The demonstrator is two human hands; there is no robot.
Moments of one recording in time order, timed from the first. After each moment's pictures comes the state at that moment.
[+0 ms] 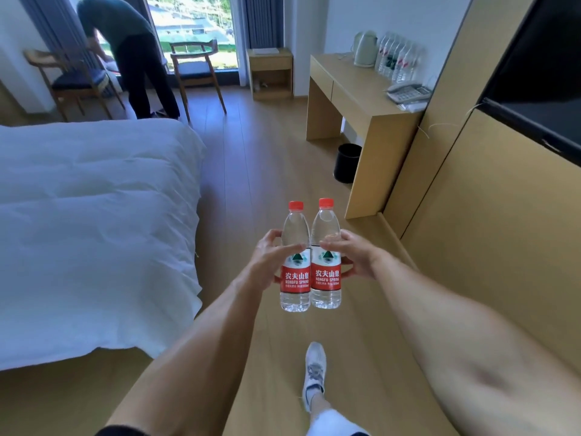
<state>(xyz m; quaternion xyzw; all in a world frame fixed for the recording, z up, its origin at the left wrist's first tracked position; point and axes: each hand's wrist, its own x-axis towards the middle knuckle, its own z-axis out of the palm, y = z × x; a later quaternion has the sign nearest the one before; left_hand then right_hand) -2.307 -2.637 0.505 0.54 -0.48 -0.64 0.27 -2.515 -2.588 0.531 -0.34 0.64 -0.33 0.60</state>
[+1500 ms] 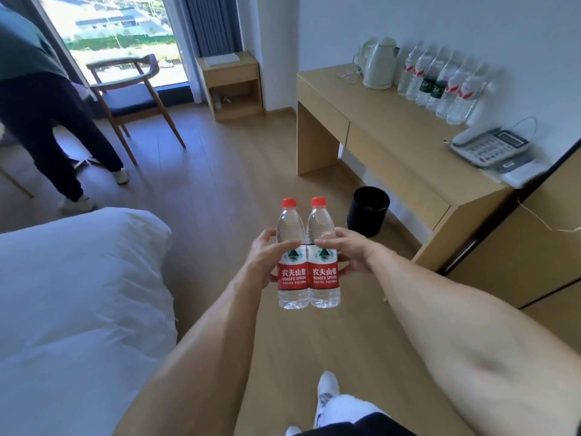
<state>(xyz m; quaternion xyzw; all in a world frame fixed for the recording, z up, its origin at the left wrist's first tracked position) -2.403 -3.448 0.502 0.53 -0.49 -0.66 0.20 -2.601 -3.370 0.519 -0.28 0.67 -0.36 0.59</state>
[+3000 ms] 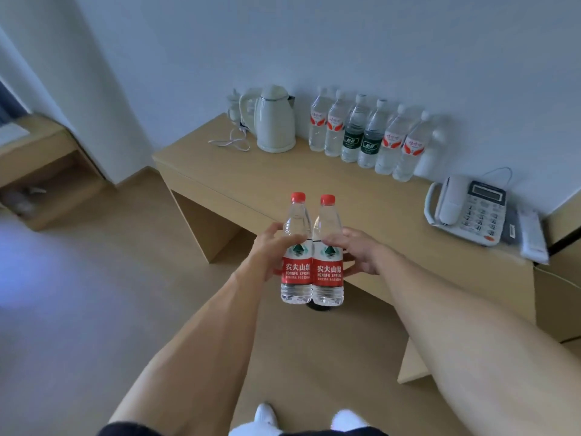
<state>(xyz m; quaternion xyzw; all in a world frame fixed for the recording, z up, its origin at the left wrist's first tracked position) -2.847 -3.972 0.528 0.32 -0.64 -0.70 -0.05 -2.960 -3.787 0.527 -0.05 0.74 -0.51 0.43</state>
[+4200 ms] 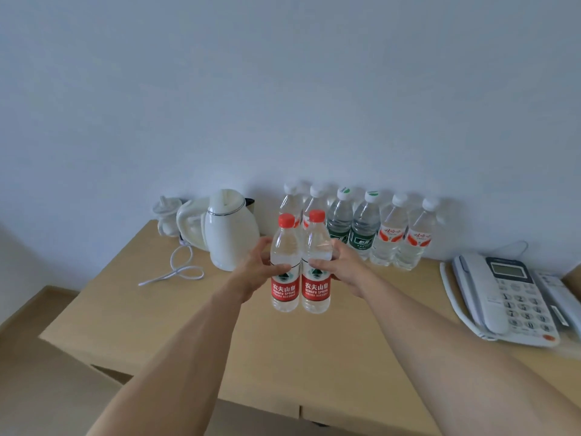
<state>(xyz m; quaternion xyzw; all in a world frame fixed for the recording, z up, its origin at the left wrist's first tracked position) -3.183 -4.164 0.552 0.05 -0.75 -0.65 -0.10 -3.230 -3.941 0.543 -0.01 0.75 -0.63 0.21</state>
